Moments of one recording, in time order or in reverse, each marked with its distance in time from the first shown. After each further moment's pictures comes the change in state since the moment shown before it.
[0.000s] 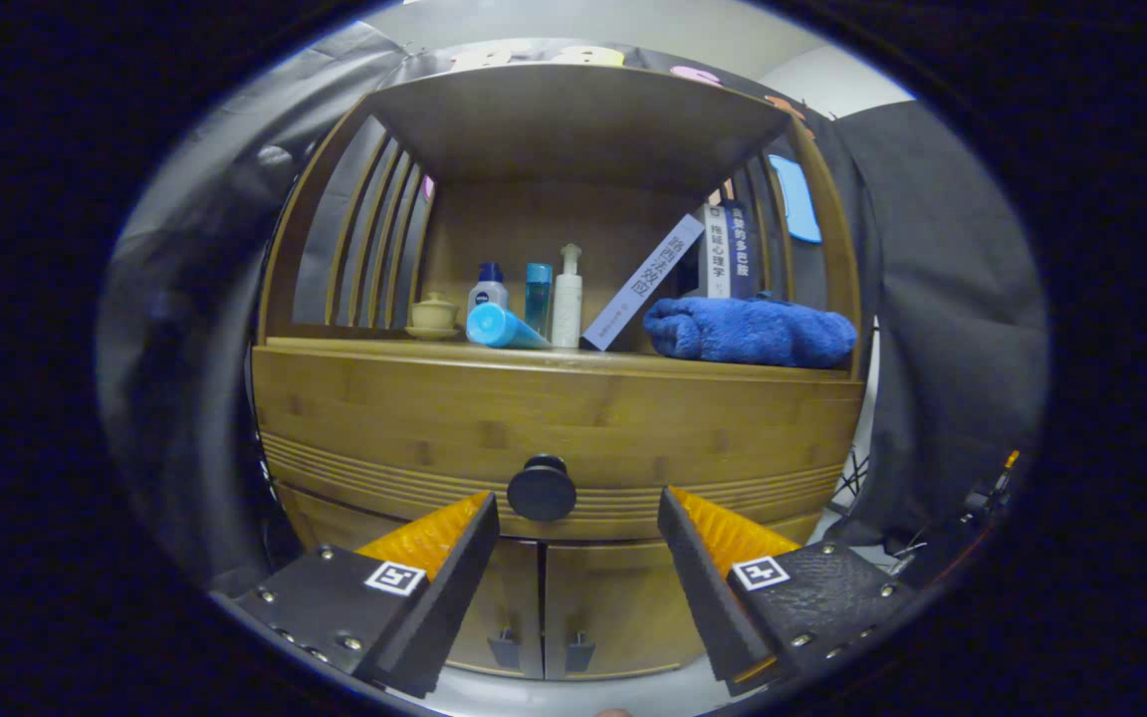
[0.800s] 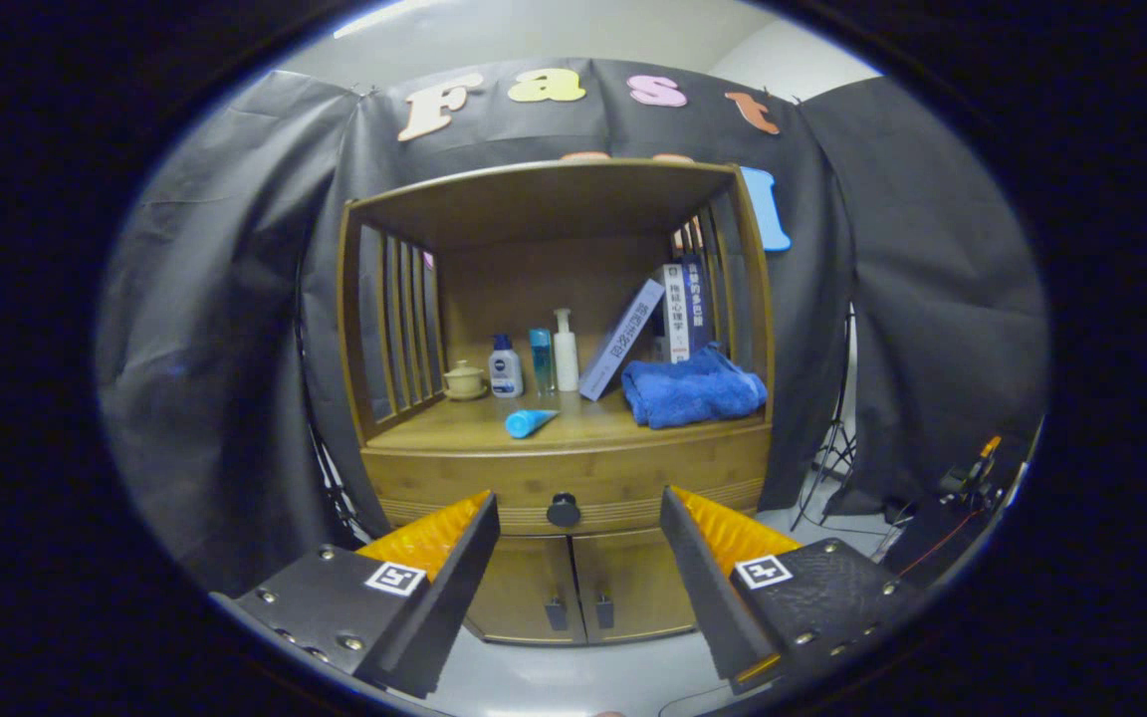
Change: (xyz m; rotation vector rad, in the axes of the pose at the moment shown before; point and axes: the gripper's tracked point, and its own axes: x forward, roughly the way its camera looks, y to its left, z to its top) arm -0.145 -0.019 0.131 0.104 0.029 0.041
